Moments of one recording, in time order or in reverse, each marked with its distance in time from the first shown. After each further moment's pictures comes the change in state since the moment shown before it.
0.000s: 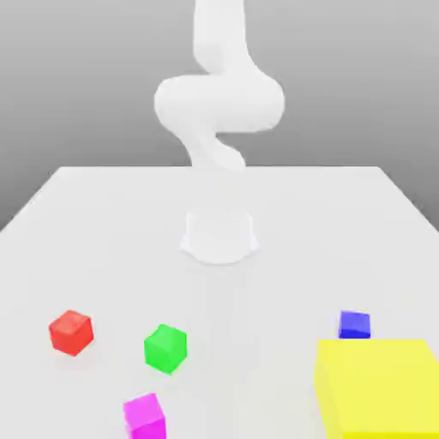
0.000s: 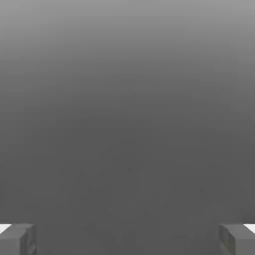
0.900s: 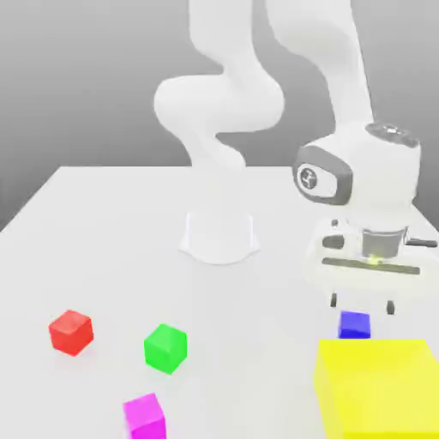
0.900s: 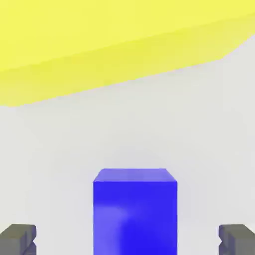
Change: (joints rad) arm 0.158 0.910 0.351 -0.395 -0.315 0.566 1.000
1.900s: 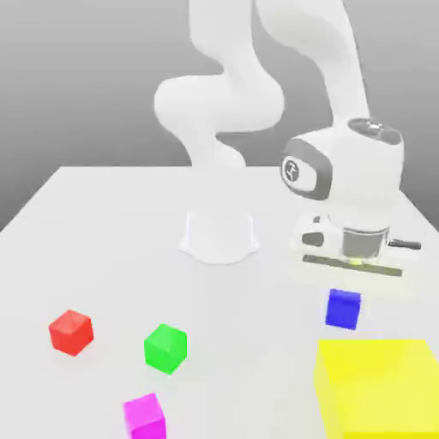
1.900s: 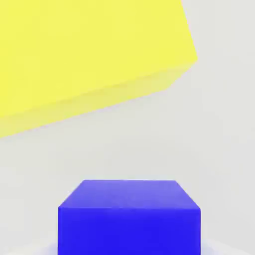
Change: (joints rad) arm -0.230 -0.187 -0.037 -0.057 0.232 -0.124 -0.263
